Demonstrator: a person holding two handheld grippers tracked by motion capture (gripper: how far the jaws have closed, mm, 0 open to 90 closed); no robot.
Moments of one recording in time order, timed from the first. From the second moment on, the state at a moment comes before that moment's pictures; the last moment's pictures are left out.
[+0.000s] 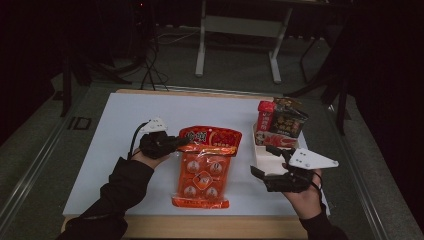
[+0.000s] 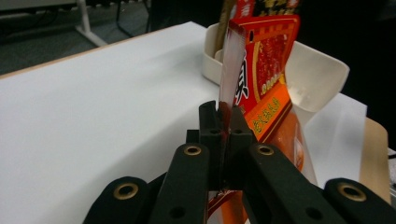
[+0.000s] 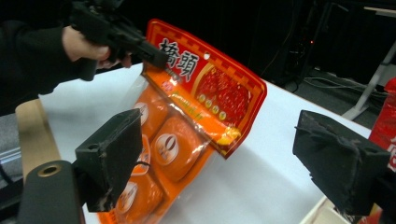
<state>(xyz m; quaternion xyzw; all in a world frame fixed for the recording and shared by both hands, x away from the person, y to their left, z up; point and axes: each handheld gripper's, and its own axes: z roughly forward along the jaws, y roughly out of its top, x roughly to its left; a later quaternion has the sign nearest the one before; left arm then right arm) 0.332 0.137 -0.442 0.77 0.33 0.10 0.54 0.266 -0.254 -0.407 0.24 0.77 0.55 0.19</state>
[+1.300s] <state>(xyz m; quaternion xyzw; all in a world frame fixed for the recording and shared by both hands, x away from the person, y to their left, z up) 0.311 0.149 -0.436 0.76 0.23 0.07 0.60 0.325 -0.190 -0.448 0.23 0.81 0.54 0.08</state>
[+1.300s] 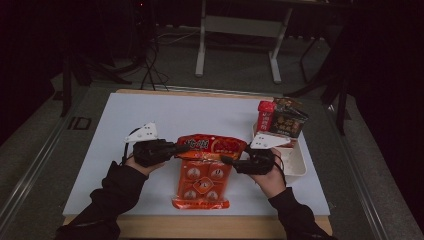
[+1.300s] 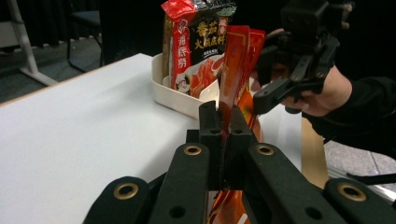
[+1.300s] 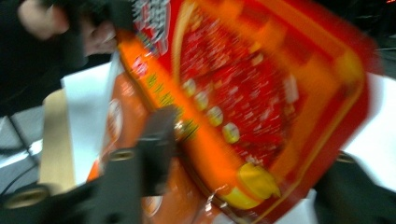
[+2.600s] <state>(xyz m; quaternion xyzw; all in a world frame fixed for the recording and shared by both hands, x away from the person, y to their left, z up) 0.306 0.157 -0.414 0.73 0.24 0.08 0.64 0.293 -0.189 -0.376 0.19 0.81 0.55 0.10</state>
